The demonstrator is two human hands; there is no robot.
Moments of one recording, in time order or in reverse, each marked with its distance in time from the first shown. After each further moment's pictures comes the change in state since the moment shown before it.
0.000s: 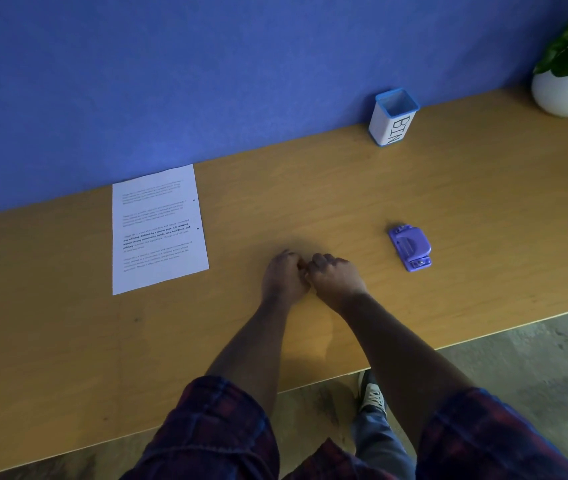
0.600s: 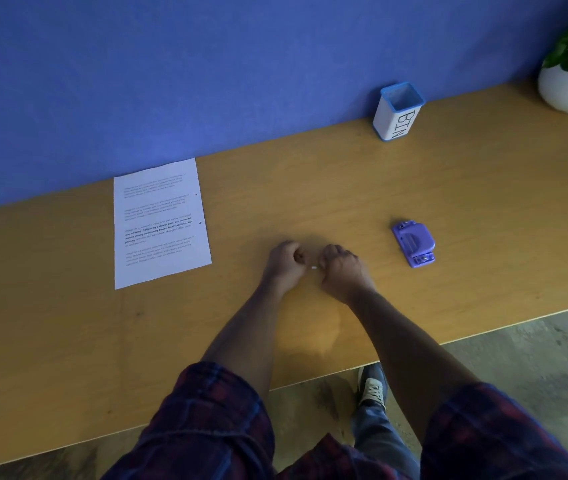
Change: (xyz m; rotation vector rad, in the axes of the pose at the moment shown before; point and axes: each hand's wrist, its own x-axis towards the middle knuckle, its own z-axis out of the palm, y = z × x) left_hand 0.019 -0.014 -0.003 -0.239 -0.077 -0.046; right_hand 0.002 0.009 0.009 0.395 -0.209 0.408
